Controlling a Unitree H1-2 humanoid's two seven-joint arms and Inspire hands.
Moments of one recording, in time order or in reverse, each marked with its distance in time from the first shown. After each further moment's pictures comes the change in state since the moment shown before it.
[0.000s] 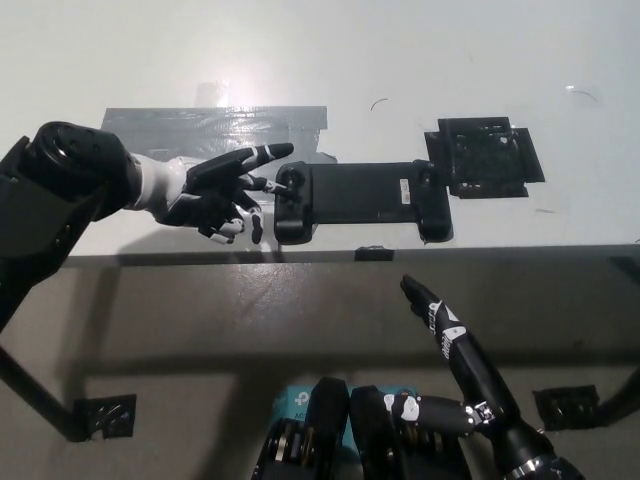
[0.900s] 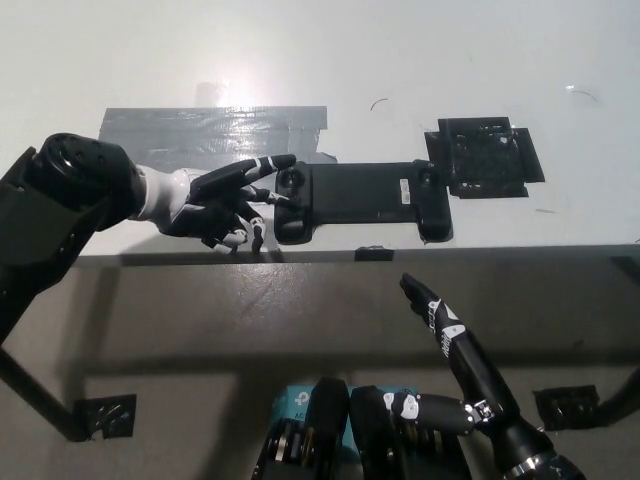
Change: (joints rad) left_arm 0.010 -0.004 -0.003 0.008 -0.004 0.000 0.001; right_arm -0.005 0.000 -0.001 -0.004 -0.006 0.012 0.000
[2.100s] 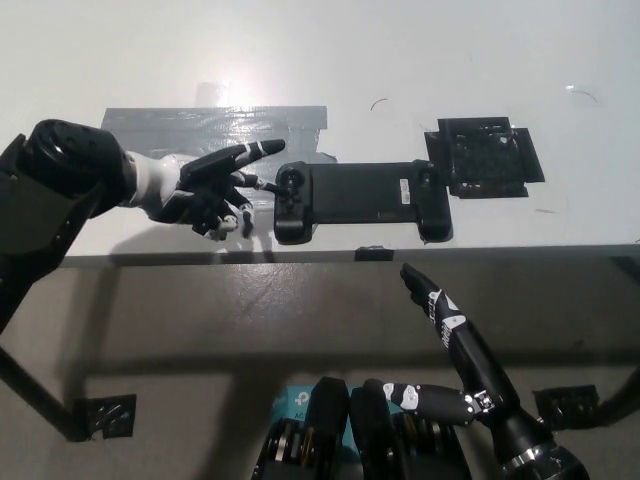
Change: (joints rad) left_arm -0.009 -0.008 0.042 0.031 0.072 0.000 -0.013; right_arm -0.021 0.002 -0.006 0.000 0.002 0.002 0.000
